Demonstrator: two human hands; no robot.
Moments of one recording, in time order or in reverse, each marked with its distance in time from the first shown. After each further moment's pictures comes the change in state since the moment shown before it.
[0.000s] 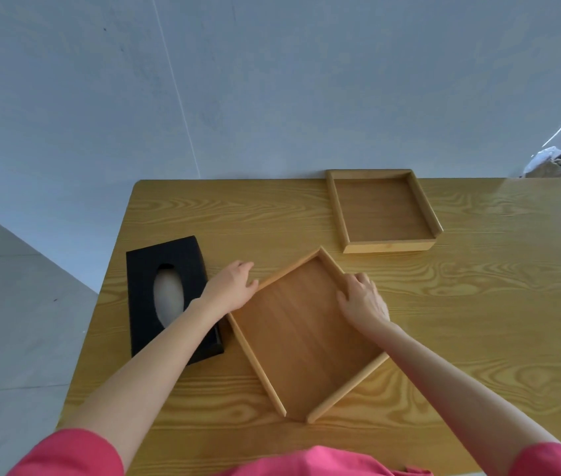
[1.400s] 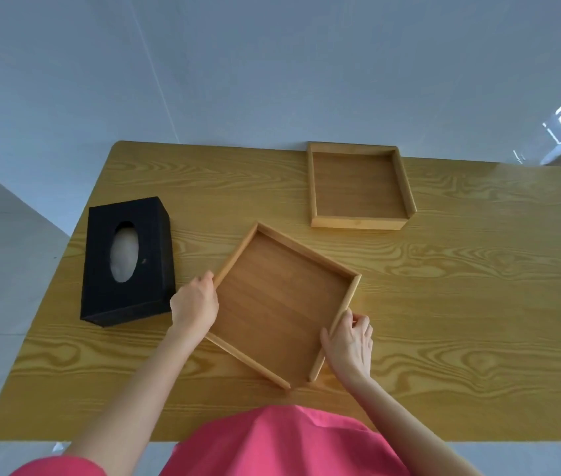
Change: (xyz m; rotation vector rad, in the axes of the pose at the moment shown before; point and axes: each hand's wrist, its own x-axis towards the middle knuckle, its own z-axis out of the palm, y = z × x) left_hand -0.046 0.039 0.086 0.100 0.269 -0.358; right_hand -0.067 0.094 0.036 0.119 -0.011 0.198
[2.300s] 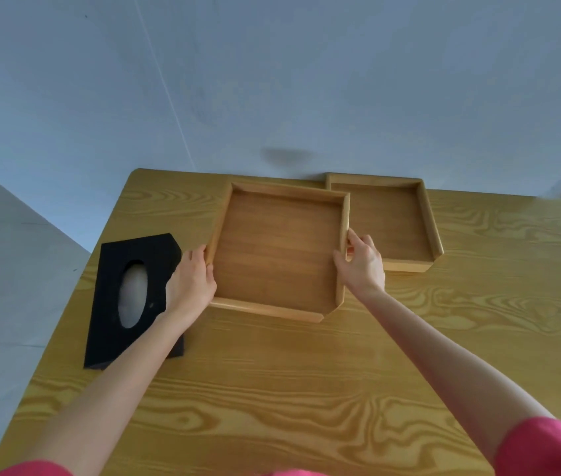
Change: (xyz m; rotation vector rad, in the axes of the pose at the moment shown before) left_hand 0.066 0.011 -0.068 -0.231 0.118 -0.074; right_hand 0.124 -0.111 -0.088 0.191 0.126 -0.306
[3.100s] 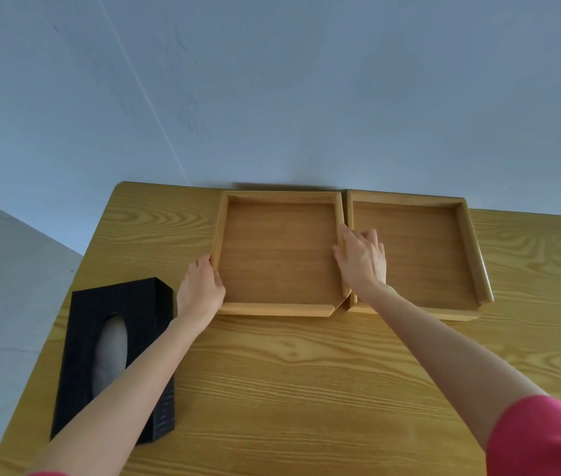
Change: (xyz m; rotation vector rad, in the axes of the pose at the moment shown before) left_hand 0.112 0.007 0.039 -0.040 -0.086 -0.133; right_hand 0.128 -0.010 0.051 -0.338 -0.046 -0.180
